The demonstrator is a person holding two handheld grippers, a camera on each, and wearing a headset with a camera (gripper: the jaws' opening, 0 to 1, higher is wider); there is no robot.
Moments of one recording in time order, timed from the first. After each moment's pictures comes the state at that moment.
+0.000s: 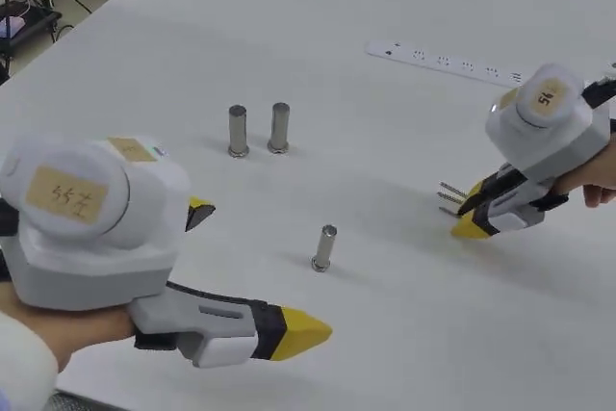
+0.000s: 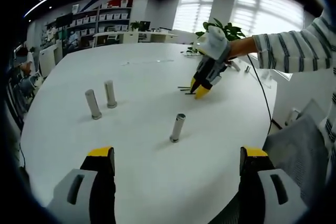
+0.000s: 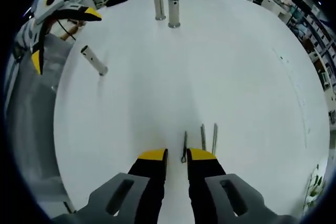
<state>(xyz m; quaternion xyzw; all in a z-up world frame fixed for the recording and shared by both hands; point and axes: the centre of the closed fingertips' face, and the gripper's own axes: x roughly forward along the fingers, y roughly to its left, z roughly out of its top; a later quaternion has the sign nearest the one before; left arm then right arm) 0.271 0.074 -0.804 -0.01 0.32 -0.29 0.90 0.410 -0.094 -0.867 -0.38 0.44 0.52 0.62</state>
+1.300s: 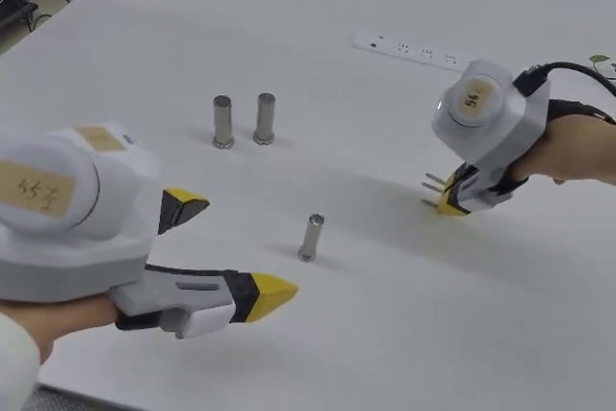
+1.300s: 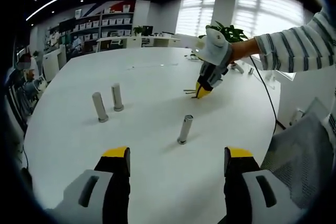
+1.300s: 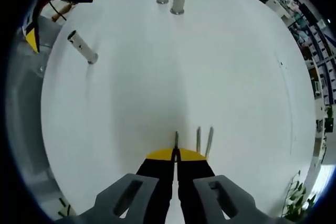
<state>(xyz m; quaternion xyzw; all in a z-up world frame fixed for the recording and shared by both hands) 0.277 0.081 -0.805 0.00 0.30 -0.28 0.91 0.419 -0.095 -0.869 -0.46 0.44 0.48 0.60</state>
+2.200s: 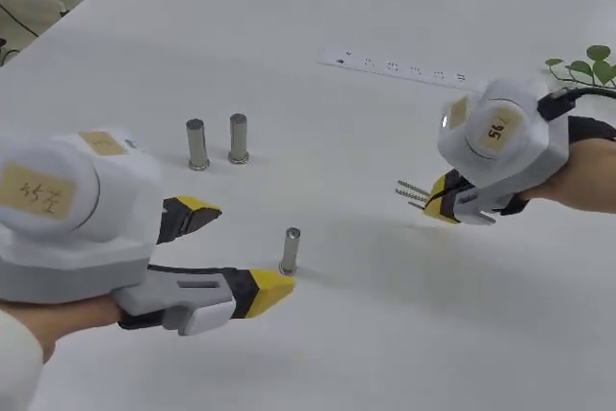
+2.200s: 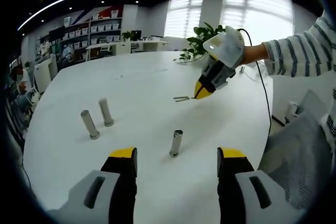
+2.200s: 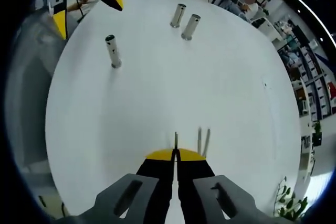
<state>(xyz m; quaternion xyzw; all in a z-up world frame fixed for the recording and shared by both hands) 0.286 0.064 -0.789 0.02 0.28 -0.32 0.91 0.391 -0.094 -0.830 -0.48 0.34 0.50 0.64</state>
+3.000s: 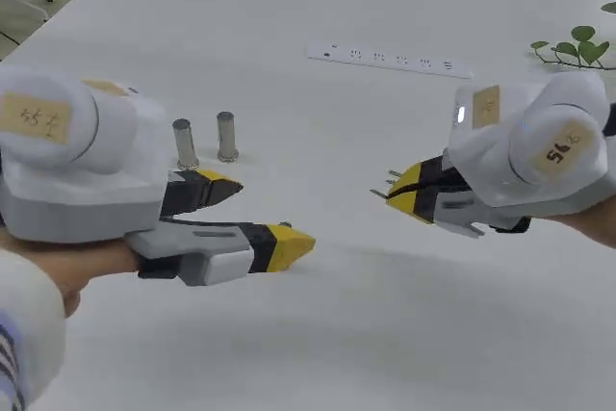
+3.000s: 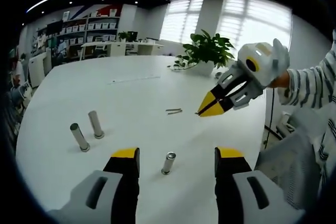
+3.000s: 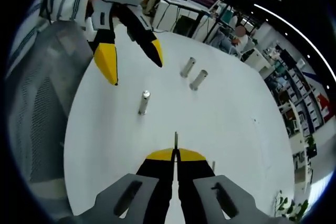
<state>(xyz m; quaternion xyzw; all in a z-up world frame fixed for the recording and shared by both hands) 0.309 0.042 -0.769 -0.02 0.28 -0.35 0.90 0.343 -0.050 -0.782 -0.42 0.22 0.53 0.70</state>
